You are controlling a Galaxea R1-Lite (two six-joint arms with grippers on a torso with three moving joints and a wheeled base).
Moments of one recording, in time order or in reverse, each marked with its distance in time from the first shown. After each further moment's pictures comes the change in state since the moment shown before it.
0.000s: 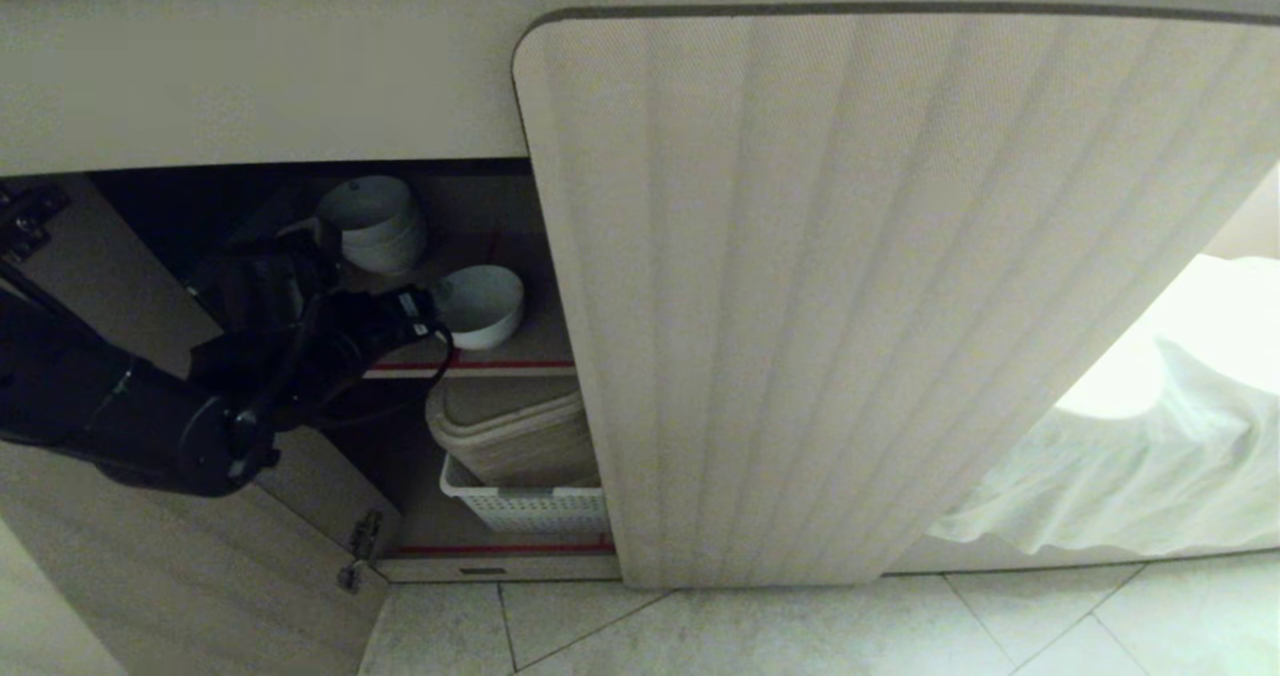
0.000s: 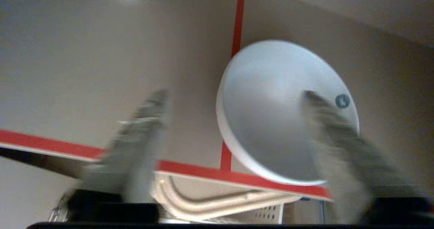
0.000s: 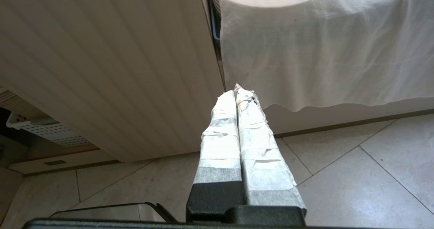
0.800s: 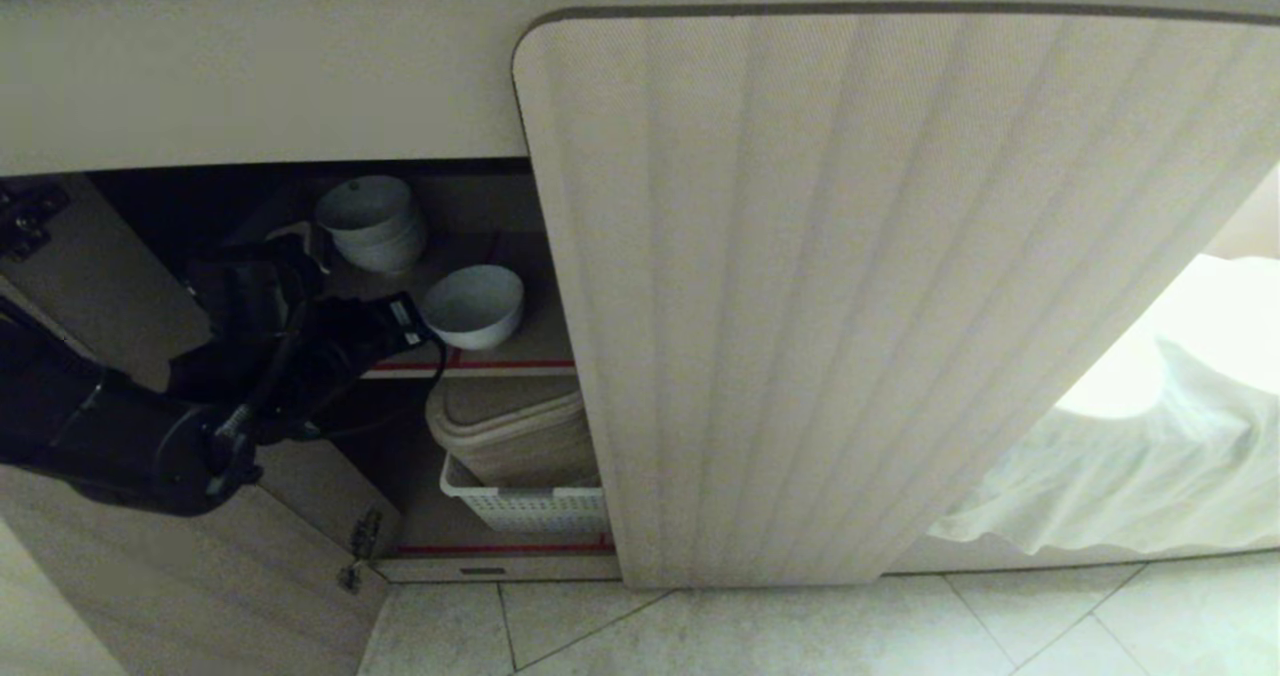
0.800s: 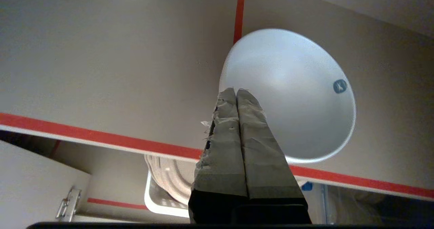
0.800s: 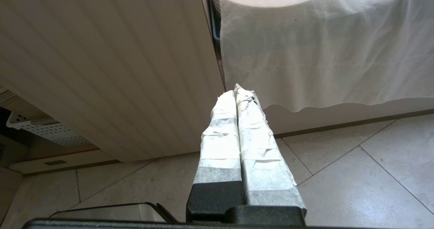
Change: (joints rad) left arm -0.001 -0.045 0.056 -0.003 -0.003 0.014; right arm 0.000 0.000 0.000 0.000 0.000 0.000
